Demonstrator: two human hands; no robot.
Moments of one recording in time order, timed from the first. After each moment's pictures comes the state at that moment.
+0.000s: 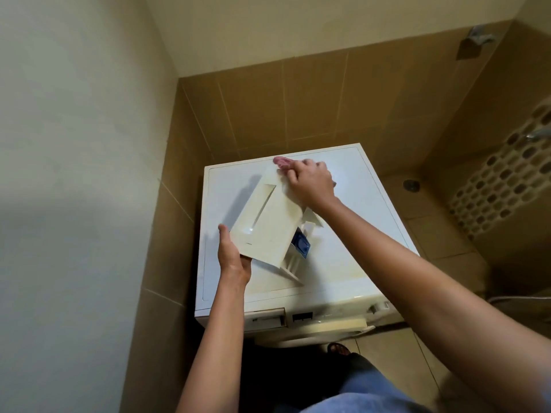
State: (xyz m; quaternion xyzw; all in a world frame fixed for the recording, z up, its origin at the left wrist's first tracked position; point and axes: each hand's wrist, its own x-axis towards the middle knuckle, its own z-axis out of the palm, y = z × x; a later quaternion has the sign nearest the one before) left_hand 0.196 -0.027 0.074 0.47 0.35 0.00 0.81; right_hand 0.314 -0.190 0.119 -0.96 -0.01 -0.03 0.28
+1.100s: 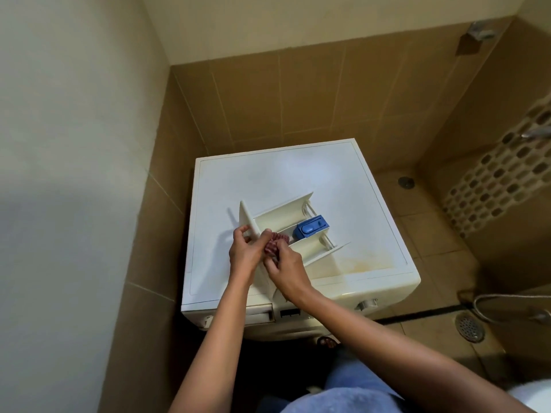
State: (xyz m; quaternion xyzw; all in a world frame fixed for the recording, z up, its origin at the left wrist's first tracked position) left_hand 0.193 -0.059 0.047 0.74 0.29 -0.07 0.60; right_hand 0.157 -0.166 0.050 -0.84 -0.01 0.09 0.54
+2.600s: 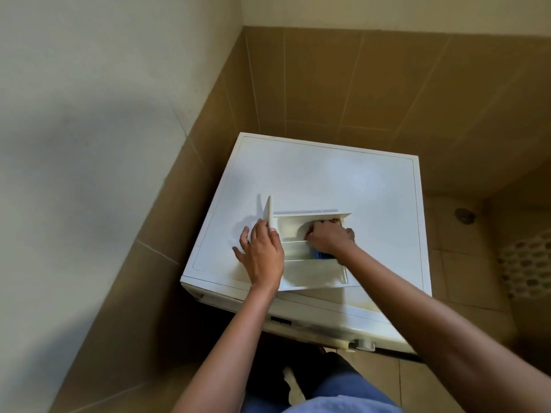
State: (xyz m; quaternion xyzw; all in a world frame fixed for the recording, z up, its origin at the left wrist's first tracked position) left_hand 0.205 -0.107 0.026 0.89 0.35 0.09 0.29; right_hand 0.316 -0.218 0.016 -0.94 -0.17 0.30 0.04
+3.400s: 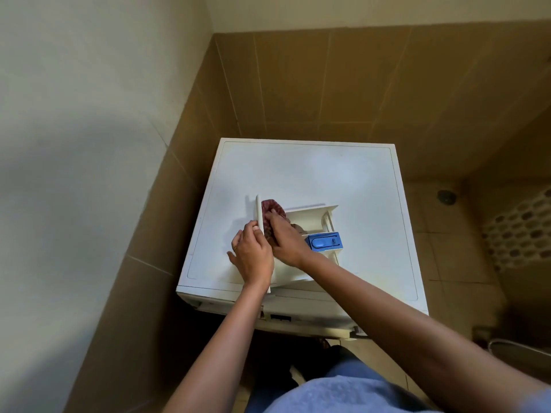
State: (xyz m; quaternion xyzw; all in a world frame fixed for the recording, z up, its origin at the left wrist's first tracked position) left_hand 0.205 -0.103 0.032 0.86 0.36 0.12 0.36; right_hand 0.266 -0.179 0.014 -0.86 -0.29 0.17 0.38
